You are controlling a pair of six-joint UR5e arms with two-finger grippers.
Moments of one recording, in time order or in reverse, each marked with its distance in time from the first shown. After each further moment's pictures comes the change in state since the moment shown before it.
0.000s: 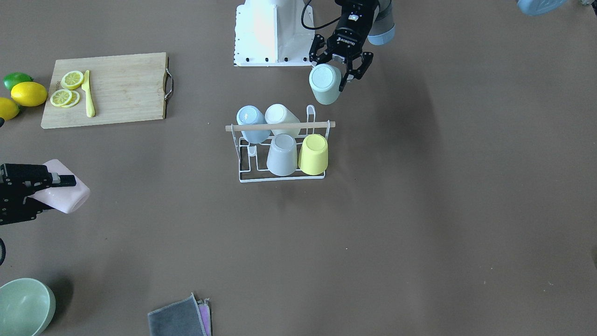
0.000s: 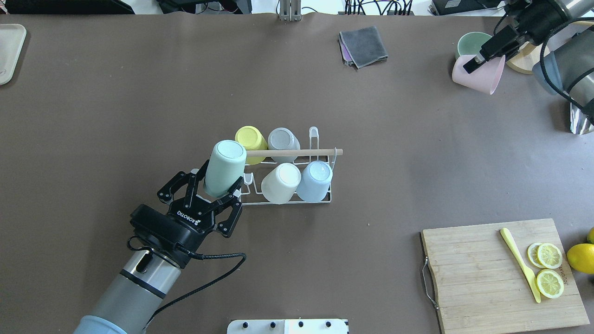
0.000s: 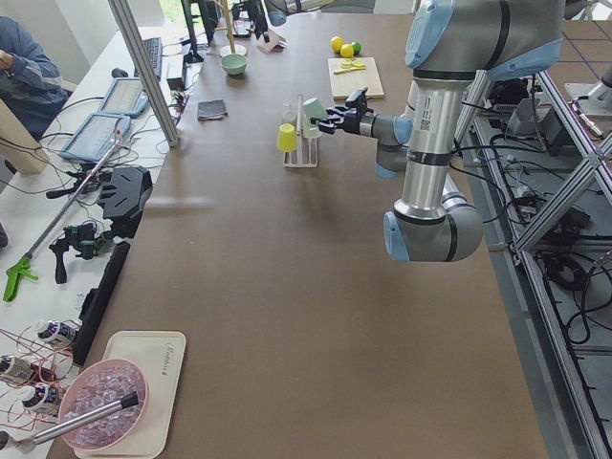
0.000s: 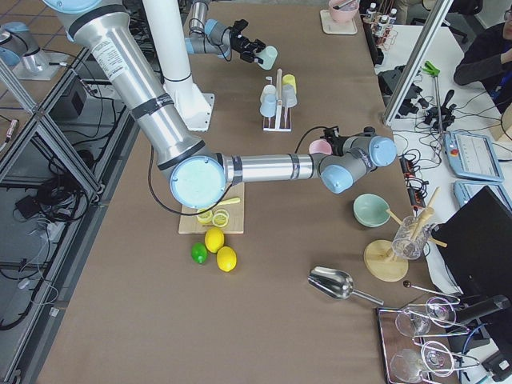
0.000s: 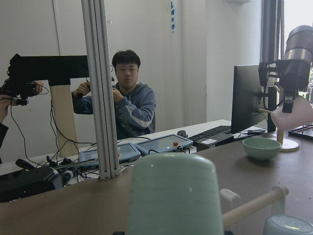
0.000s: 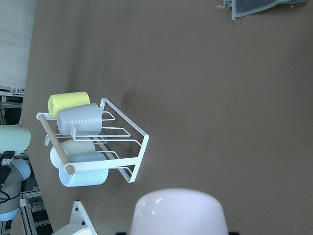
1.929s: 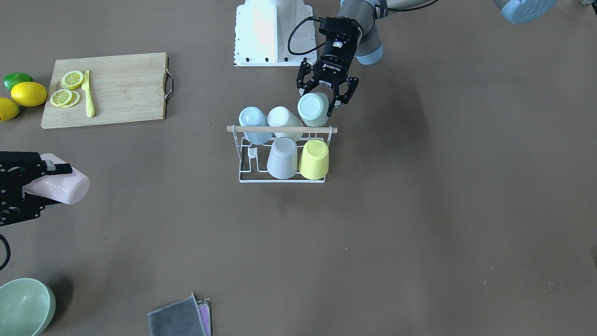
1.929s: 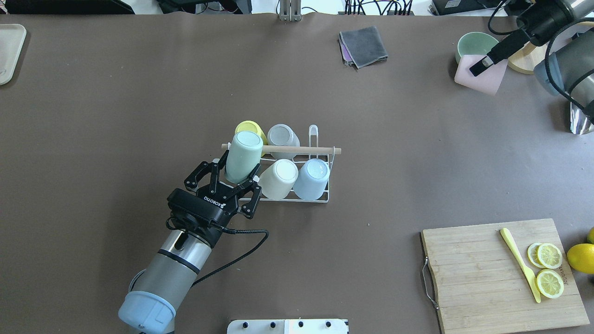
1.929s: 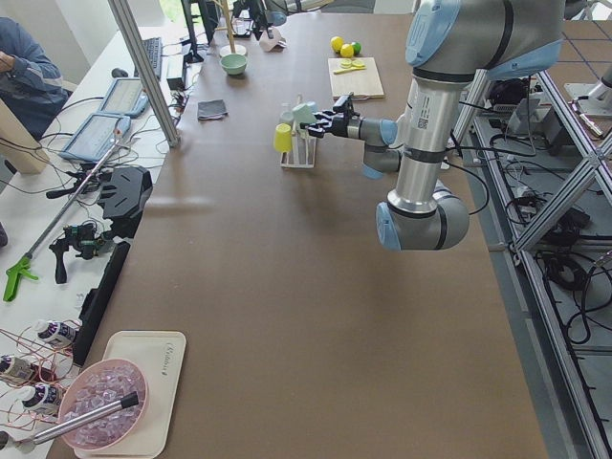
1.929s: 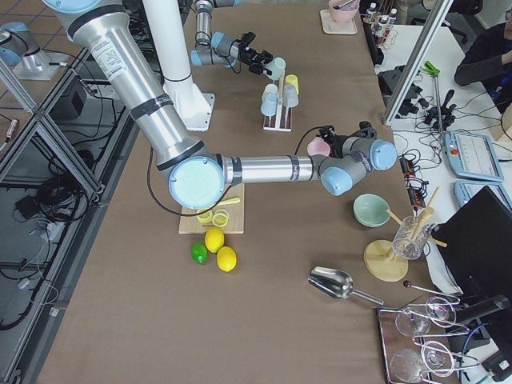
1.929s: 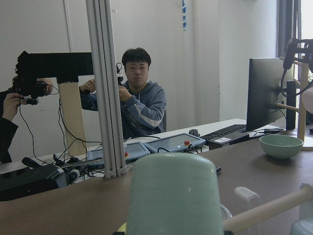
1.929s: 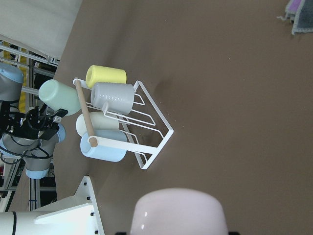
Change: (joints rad) left arm -0.059 -0.114 0.177 0.018 -0.010 -0.100; right arm 0.001 -0.001 -0.013 -0.012 0.081 -0.253
